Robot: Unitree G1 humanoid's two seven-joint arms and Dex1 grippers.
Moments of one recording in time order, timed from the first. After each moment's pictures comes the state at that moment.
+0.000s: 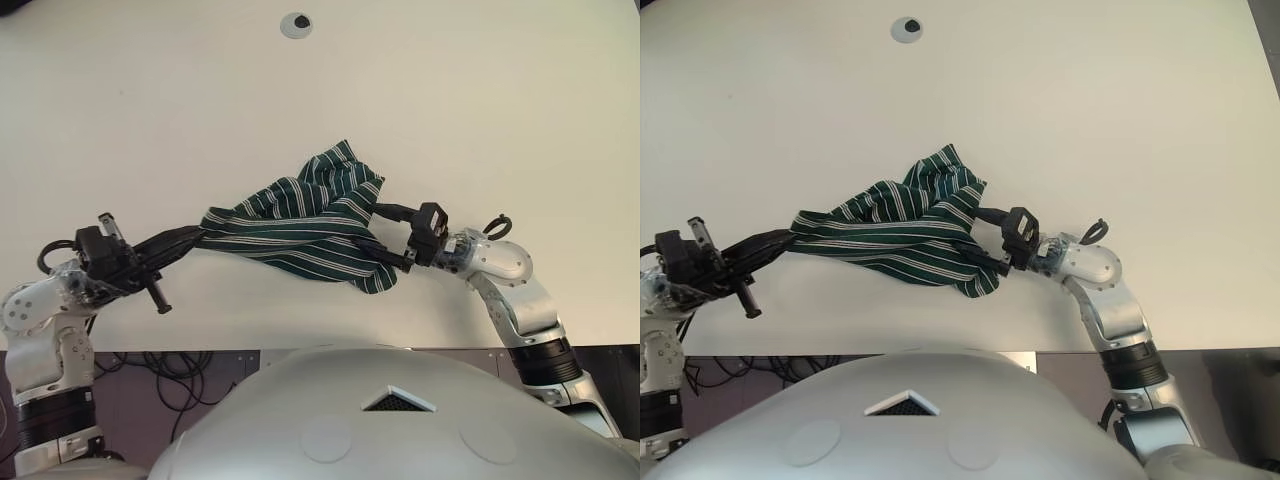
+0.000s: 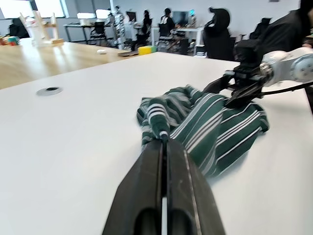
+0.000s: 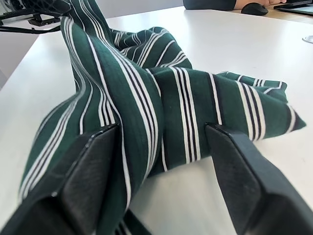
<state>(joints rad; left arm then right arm) 0.46 0.63 0.40 -0.06 -0.58 -0.07 -1.34 0.19 -0.45 0.27 -0.18 0.28 0.09 0.87</state>
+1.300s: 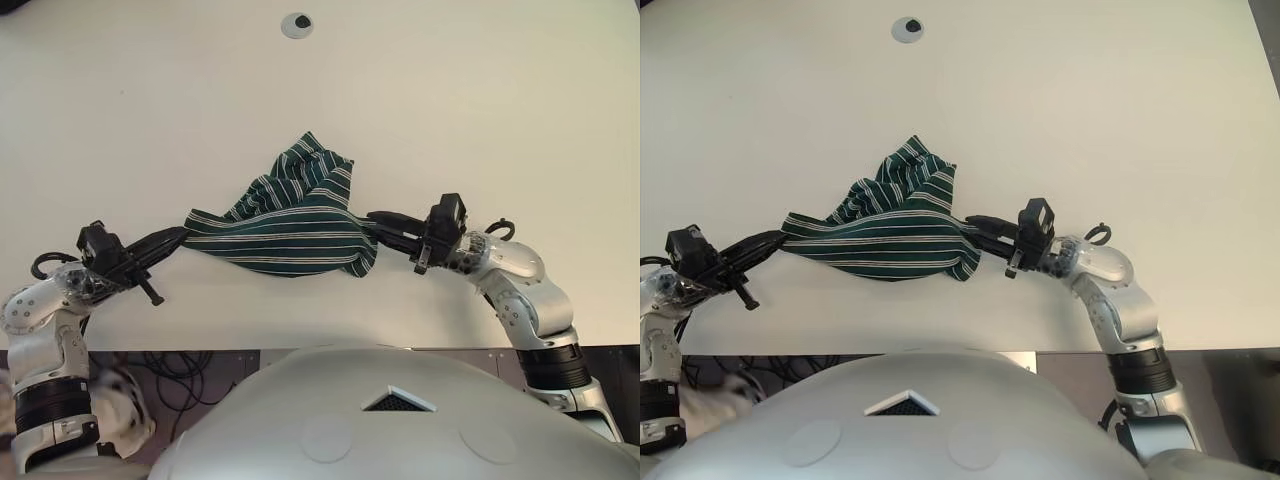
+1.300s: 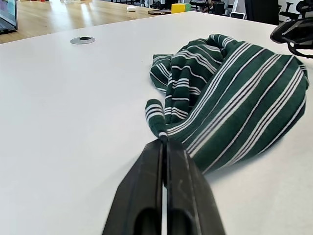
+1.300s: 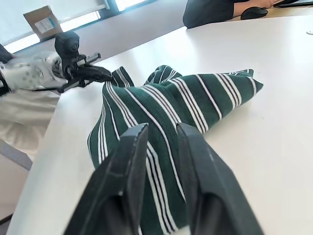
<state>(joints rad) 0.39 0.64 0.36 0.16 -0.48 -0.15 -1.27 0.21 -0.44 0.17 -0.25 0.52 0.29 0.91</state>
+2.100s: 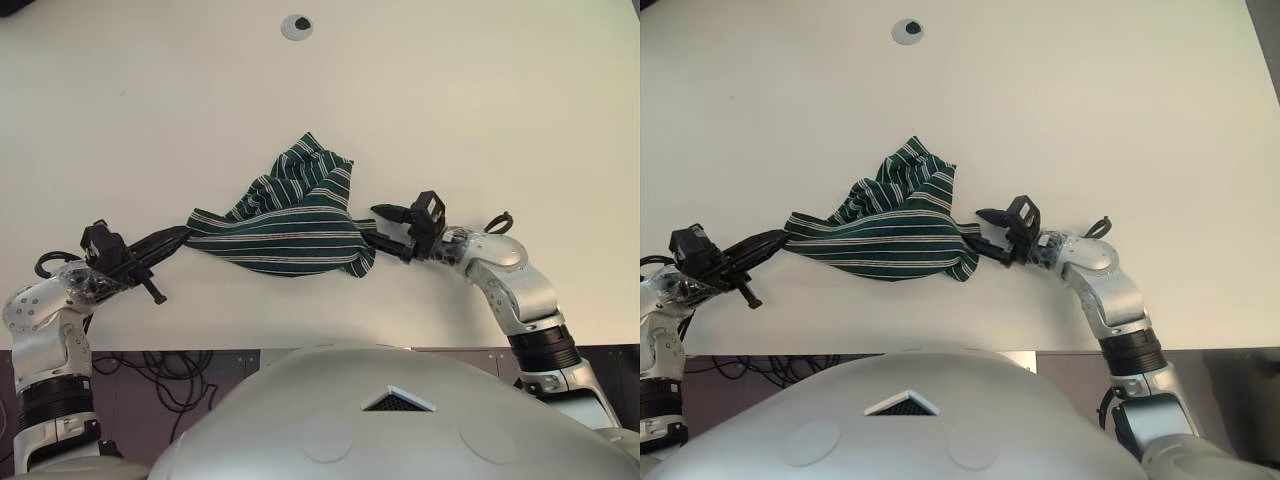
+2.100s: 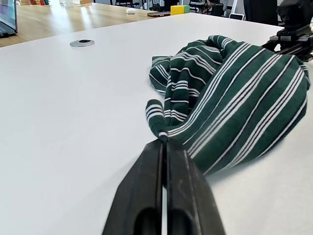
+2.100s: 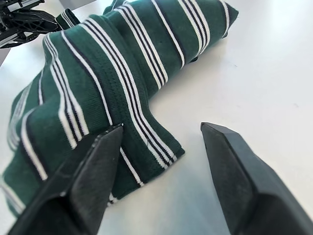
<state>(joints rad) 0.38 0.64 0.34 0.17 -0.48 -0.17 -1.26 0.14 -0.45 0.27 -0.13 0.34 0.32 0.81</state>
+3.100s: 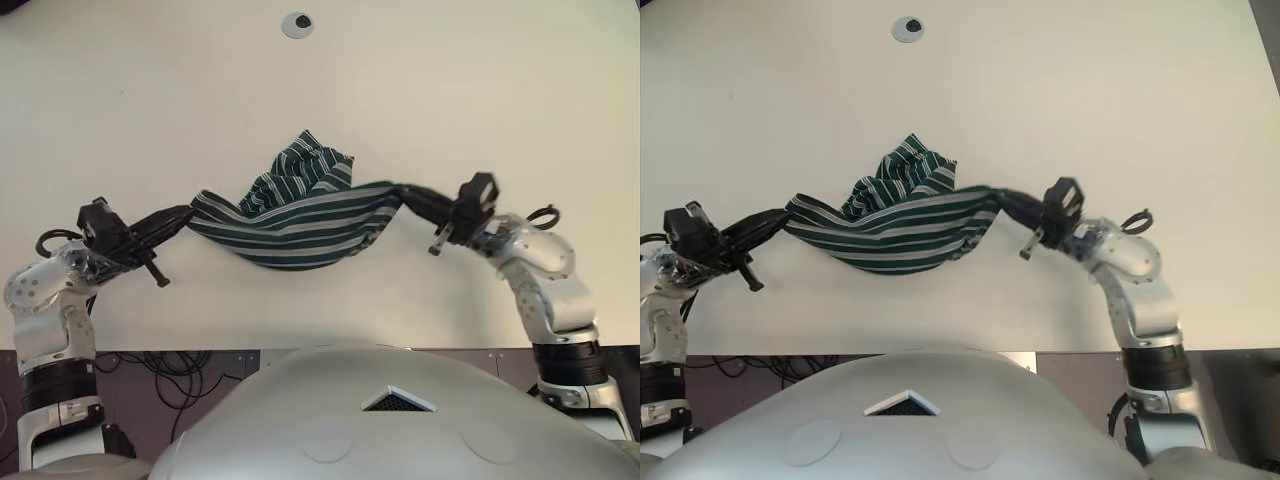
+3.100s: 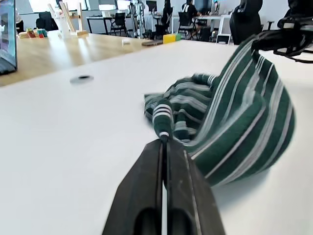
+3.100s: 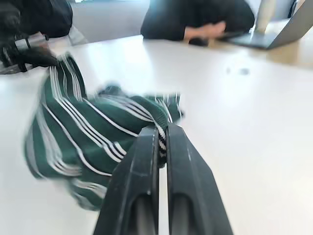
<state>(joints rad) 0.27 0.63 0.32 0.10 -0.56 -0.12 -1.26 0.19 -0.48 0.01 -0.33 0.51 0.16 0.80</state>
